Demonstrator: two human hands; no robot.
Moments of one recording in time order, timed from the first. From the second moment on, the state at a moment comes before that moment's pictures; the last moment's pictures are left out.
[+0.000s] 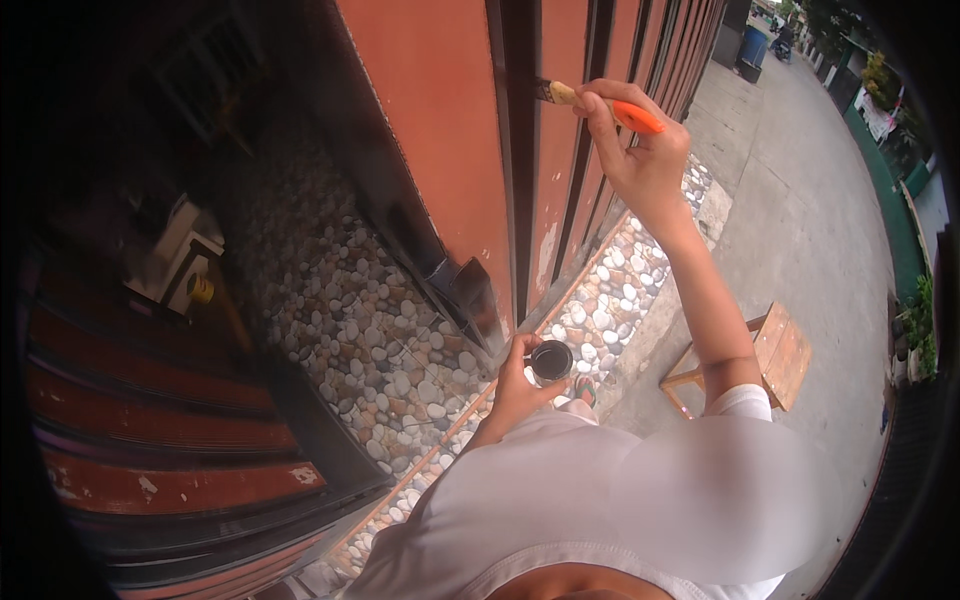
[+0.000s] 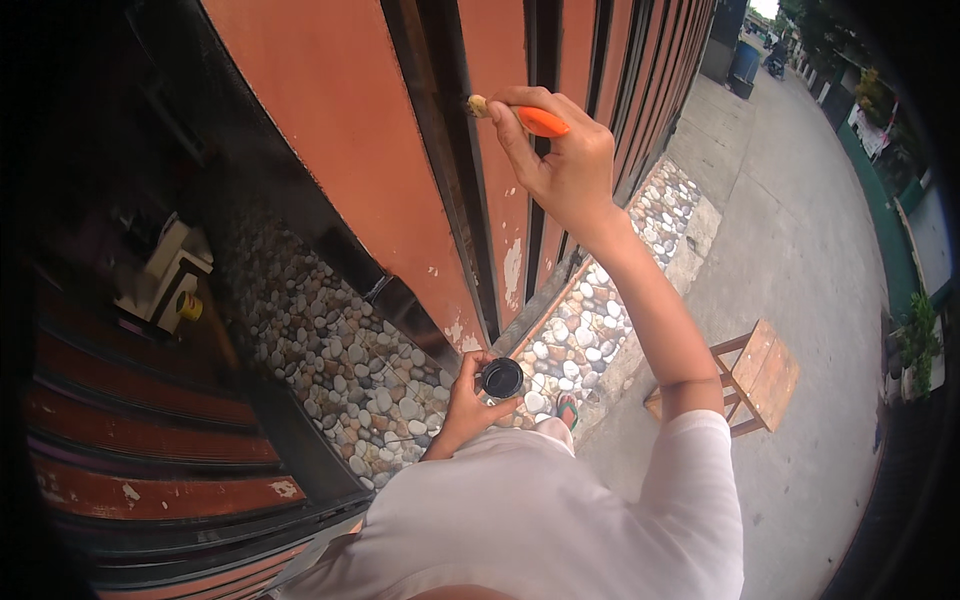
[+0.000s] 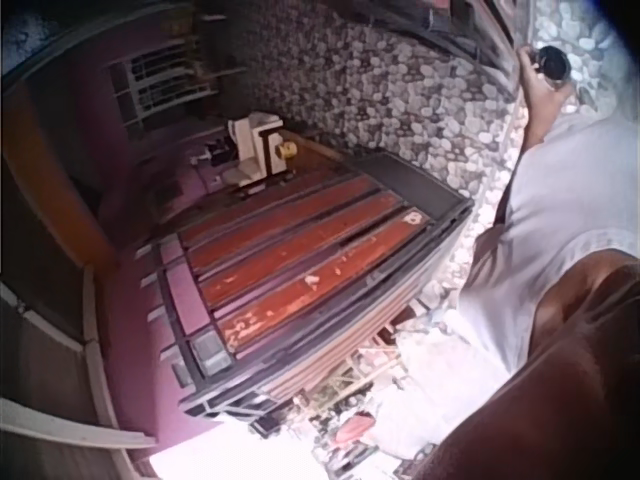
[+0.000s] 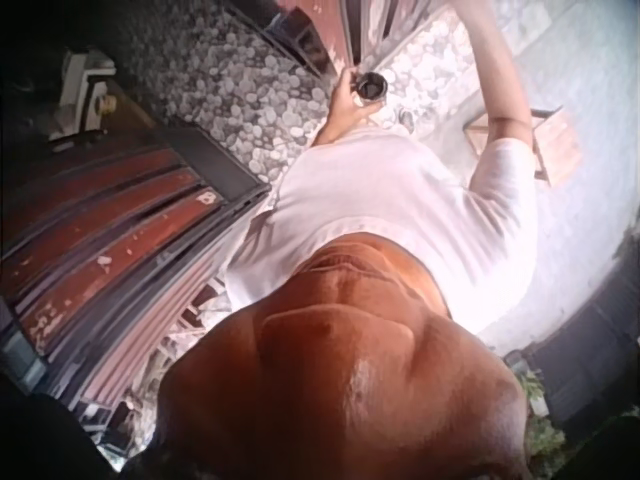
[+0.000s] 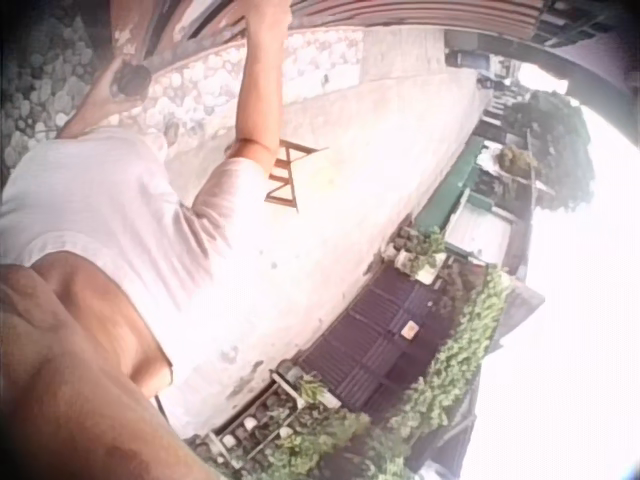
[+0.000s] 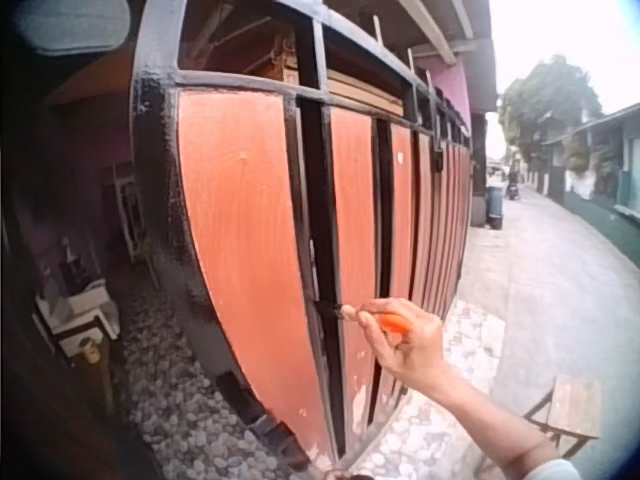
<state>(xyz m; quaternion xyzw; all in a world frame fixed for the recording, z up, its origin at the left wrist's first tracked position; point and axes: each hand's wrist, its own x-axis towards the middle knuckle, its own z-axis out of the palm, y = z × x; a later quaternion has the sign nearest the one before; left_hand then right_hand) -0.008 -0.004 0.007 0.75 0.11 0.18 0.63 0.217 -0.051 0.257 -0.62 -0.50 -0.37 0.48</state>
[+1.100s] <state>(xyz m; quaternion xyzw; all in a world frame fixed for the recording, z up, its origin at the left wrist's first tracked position) 0.002 -0.002 0.003 0.75 0.09 0.17 0.64 0.241 -0.071 0.369 -0.45 -0.56 -0.46 0.51</state>
